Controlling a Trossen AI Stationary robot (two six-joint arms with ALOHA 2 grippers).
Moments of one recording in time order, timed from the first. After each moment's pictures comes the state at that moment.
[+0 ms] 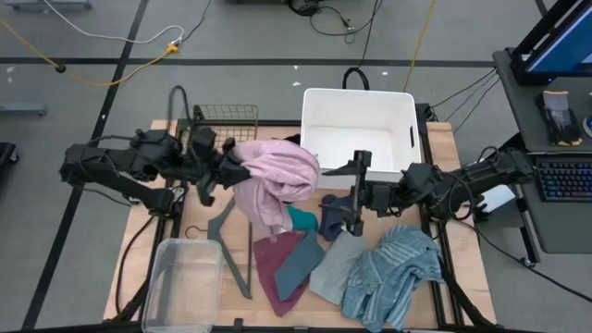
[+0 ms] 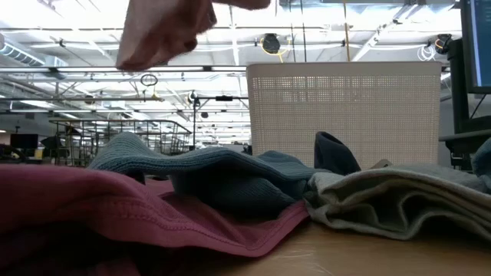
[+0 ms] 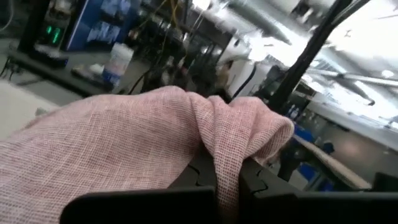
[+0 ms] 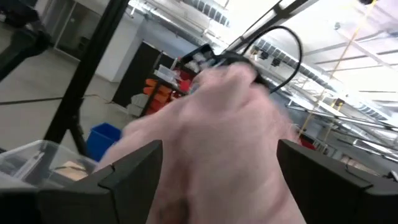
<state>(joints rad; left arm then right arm) -0.15 1.07 1.22 -0.02 -0.05 -0.52 0.27 1.22 1.06 0.47 0.23 -0.56</state>
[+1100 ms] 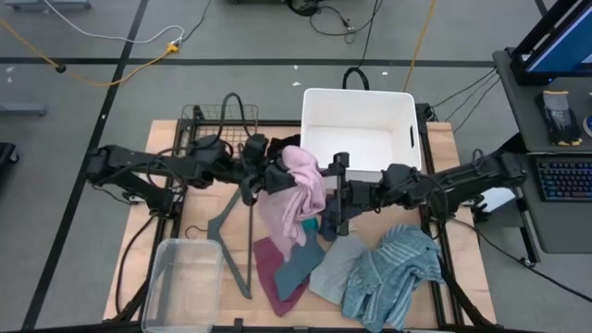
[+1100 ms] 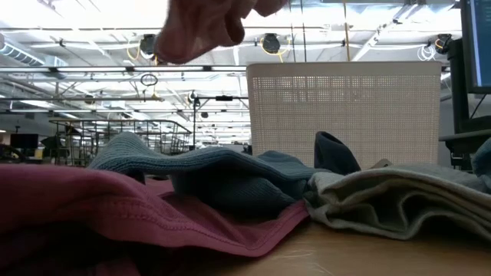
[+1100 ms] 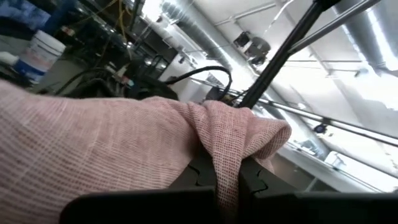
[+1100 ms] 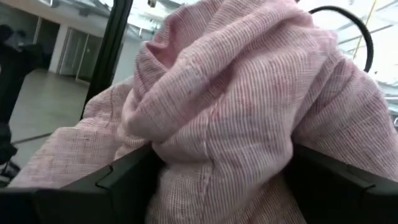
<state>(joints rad) -0.06 1.40 1.22 0.53 0.21 -0.73 0.20 1.36 1.06 0.61 0.13 -0.35</state>
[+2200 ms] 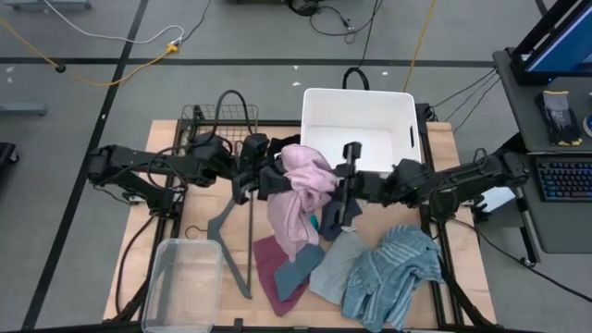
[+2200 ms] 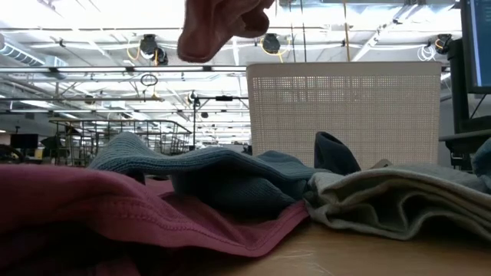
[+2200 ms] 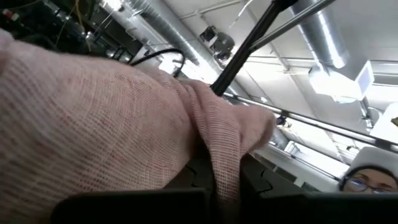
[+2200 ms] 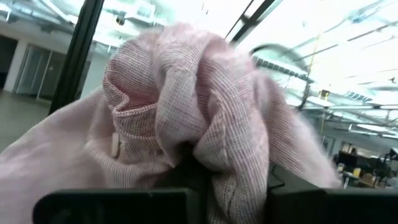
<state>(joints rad) -0.04 1.40 1.22 0.63 0.37 -0.79 0.20 1.30 1.06 0.69 0.23 -0.38</state>
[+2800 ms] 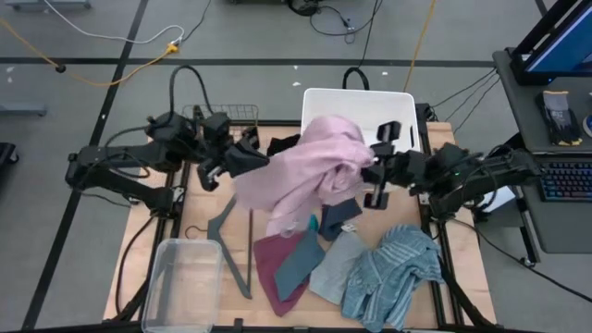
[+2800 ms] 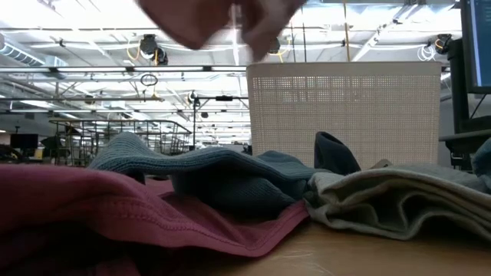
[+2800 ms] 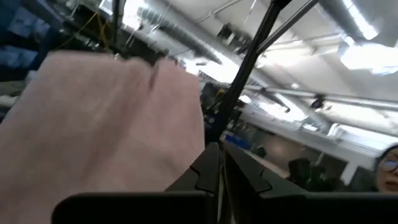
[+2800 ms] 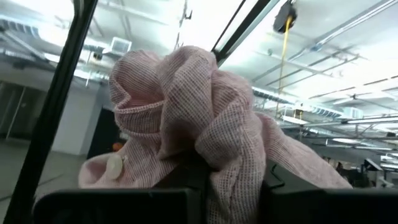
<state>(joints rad) 0.05 1.15 1.23 0.30 0.37 -0.58 0.20 1.10 1.06 0.64 0.27 -0.38</state>
